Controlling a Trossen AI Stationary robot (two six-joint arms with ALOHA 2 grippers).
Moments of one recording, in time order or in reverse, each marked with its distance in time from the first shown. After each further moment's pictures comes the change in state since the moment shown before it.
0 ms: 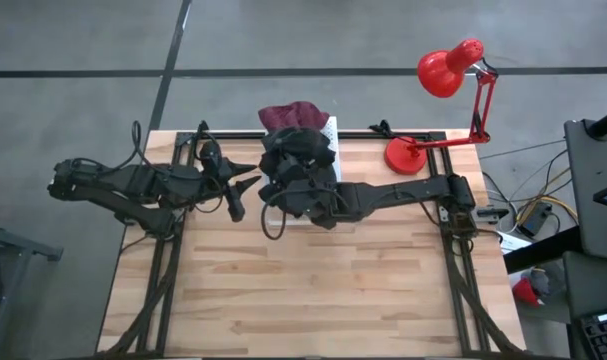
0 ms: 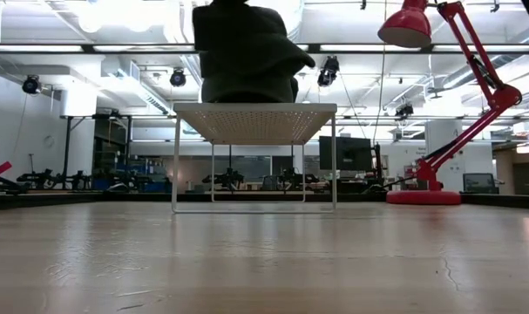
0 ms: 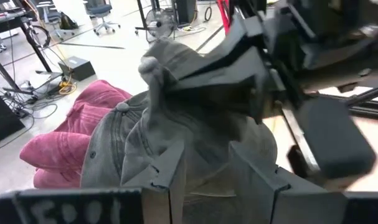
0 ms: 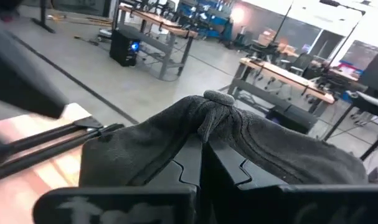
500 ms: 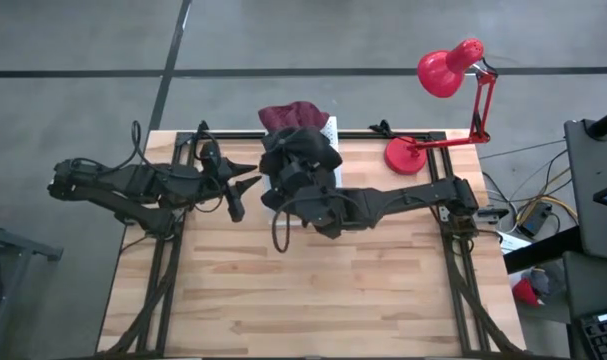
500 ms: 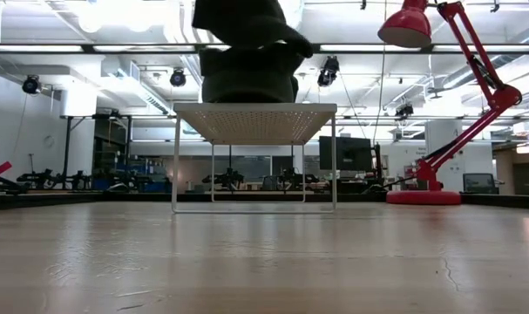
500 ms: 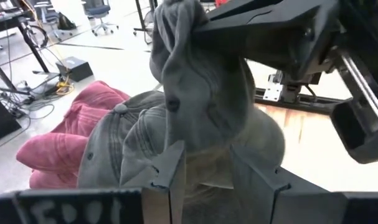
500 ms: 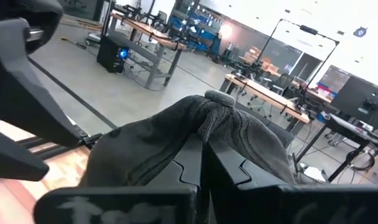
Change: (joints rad) left arm 0.000 -0.002 0.000 0.008 0.007 -0.004; right arm 0.055 -0.006 0.091 0.008 0.108 -0.188
